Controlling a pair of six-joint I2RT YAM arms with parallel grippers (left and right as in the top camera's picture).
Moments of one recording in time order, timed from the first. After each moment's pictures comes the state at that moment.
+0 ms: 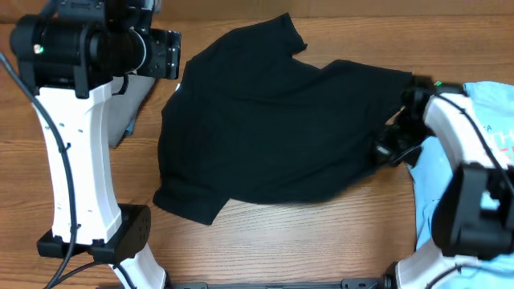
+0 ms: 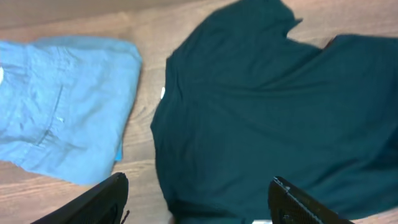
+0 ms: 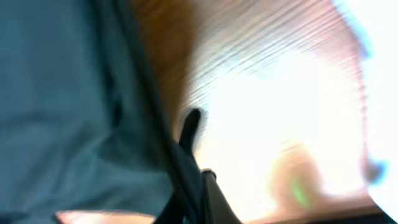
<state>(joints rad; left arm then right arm) -0.12 1.91 2.63 -1.69 0.06 0.00 -0.11 1.80 1.40 -1.36 -0.16 0.46</state>
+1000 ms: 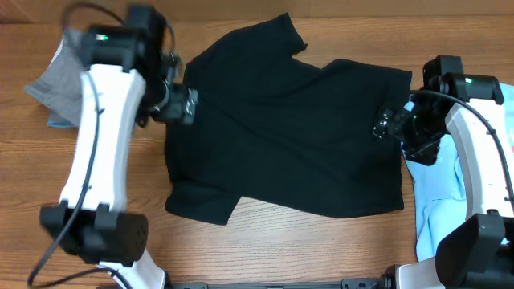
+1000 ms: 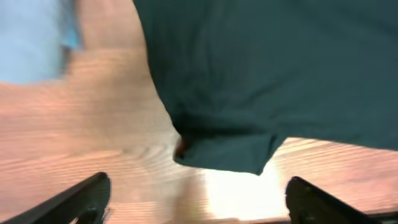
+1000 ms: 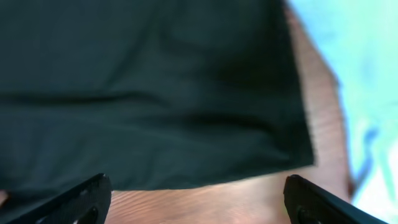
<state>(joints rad) -0.12 1.86 1.94 -1.62 0.02 -0.06 -0.11 1.65 1.46 -1.34 -0.21 0.36</state>
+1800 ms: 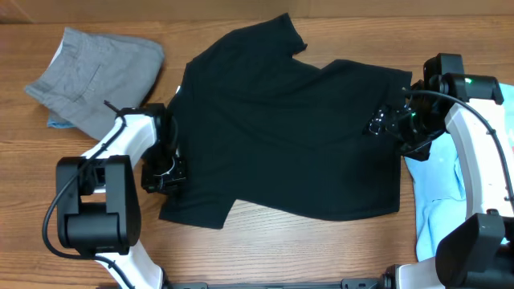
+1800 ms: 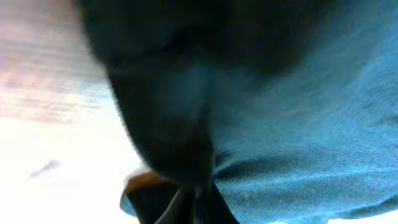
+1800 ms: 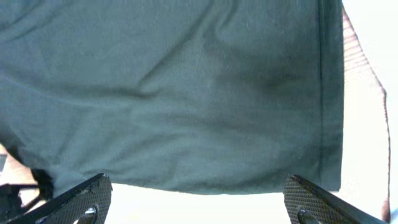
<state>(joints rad) 0.02 1.91 1.14 -1.15 0.09 -0.17 -0.11 1.65 1.46 -1.30 -0.30 0.32</state>
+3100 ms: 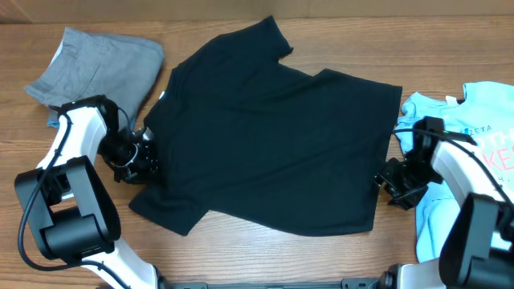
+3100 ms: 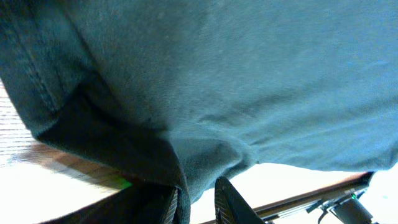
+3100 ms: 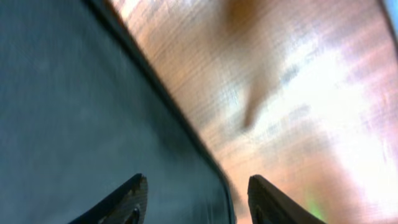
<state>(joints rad) 0.27 1.91 1.29 -1.28 0.36 0.03 -0.22 1.63 0.92 -1.03 -0.22 0.50</state>
